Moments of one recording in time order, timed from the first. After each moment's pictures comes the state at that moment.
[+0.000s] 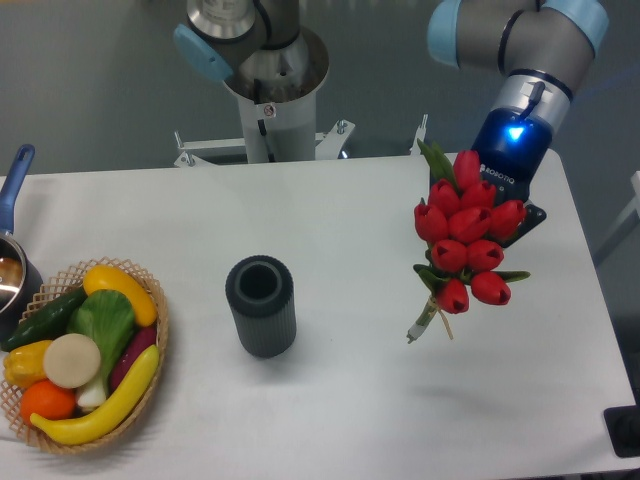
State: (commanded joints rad) arm 2.91 -1.81 -1.70 -0.85 0.40 1.18
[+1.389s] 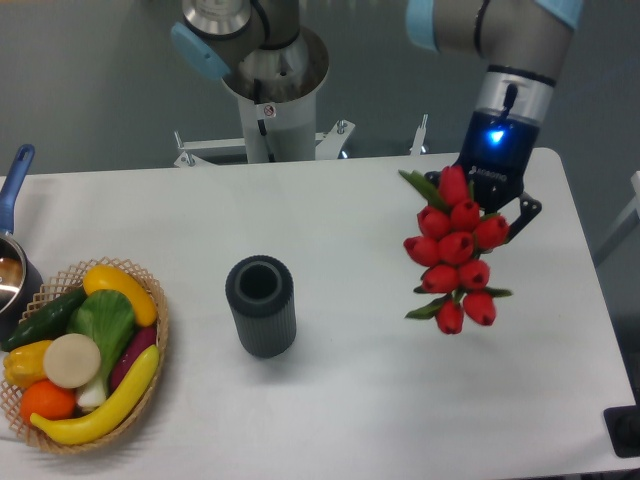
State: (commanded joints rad) arm 2.77 -1.75 -1.71 -0.86 1.06 1.20
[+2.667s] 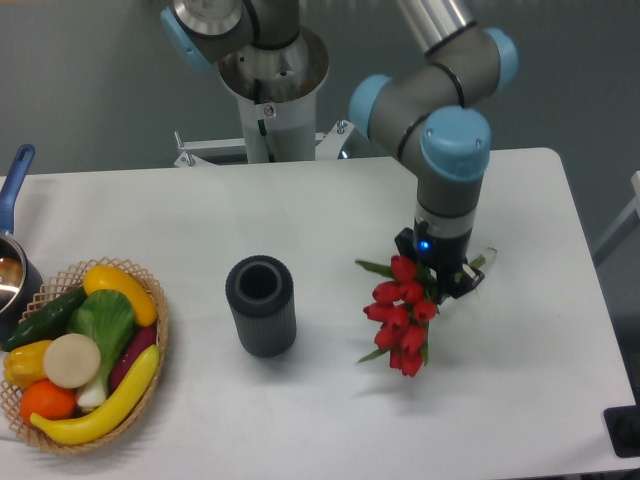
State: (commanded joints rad) arm 2.64 -2.01 -1.66 -0.88 1.52 1.38
